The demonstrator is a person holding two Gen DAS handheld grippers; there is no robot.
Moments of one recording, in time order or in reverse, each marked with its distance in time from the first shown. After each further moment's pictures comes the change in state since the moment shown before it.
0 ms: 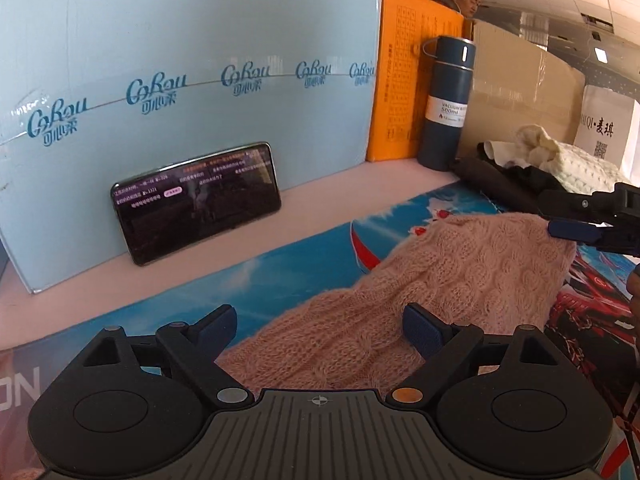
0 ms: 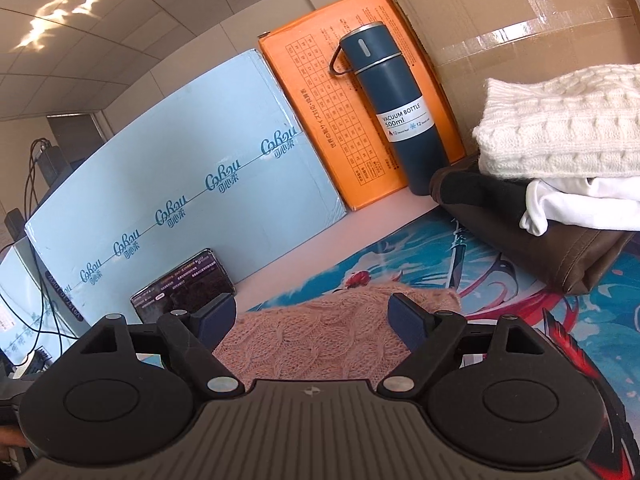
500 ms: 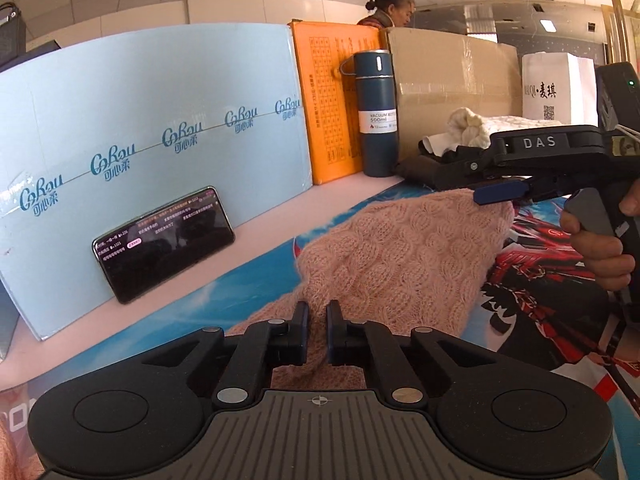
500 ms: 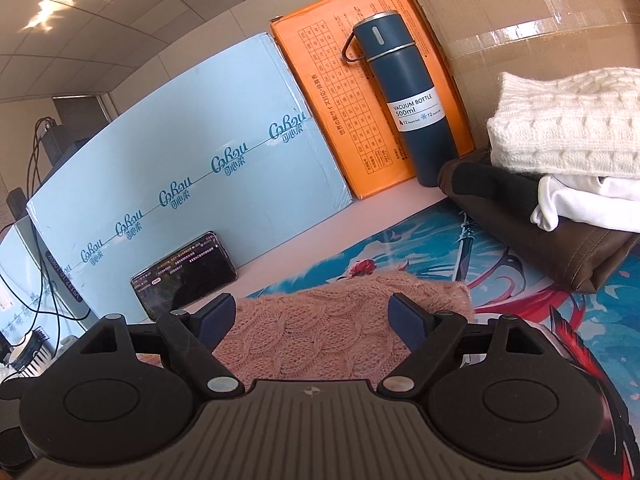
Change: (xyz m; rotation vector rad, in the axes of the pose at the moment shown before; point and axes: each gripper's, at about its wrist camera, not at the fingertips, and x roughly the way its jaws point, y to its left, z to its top) left arm -0.053 -0.062 -0.034 0.240 -0.152 0.018; right arm 0.000 0.004 -0.004 -0.068 0.013 0.021
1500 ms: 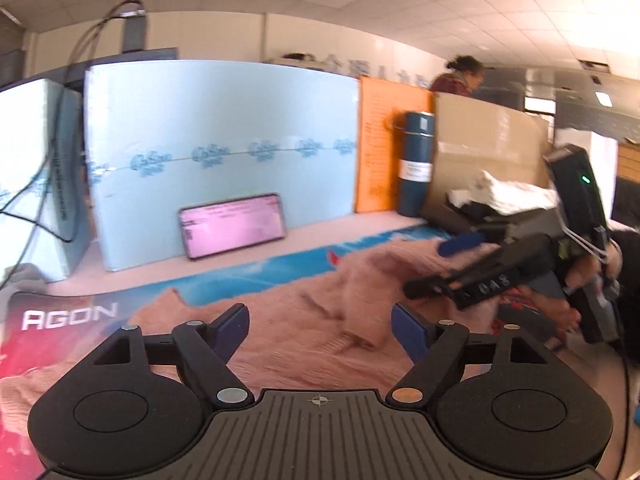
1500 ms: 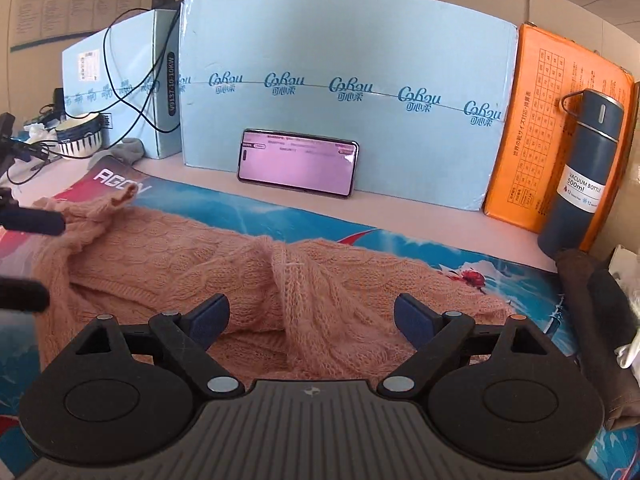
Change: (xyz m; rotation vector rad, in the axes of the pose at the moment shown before) left arm -0.096 0.016 -0.031 -0.271 -0.066 0.215; right arm 0.010 0.087 -0.031 -0.630 0.243 0.120
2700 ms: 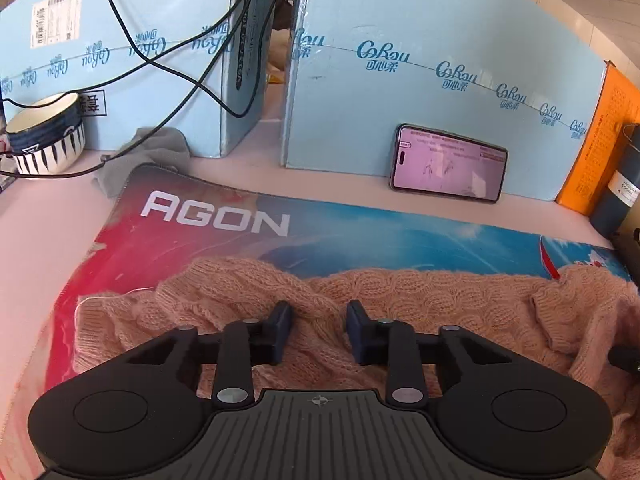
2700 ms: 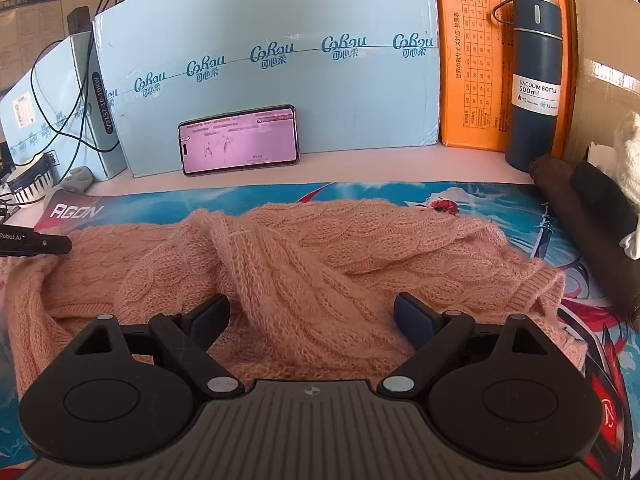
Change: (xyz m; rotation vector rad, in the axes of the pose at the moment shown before) left arm 0.053 0.090 0.004 -0.374 0.241 0.301; right arm 0.012 -0.024 -0.020 0.248 0.029 -0.050
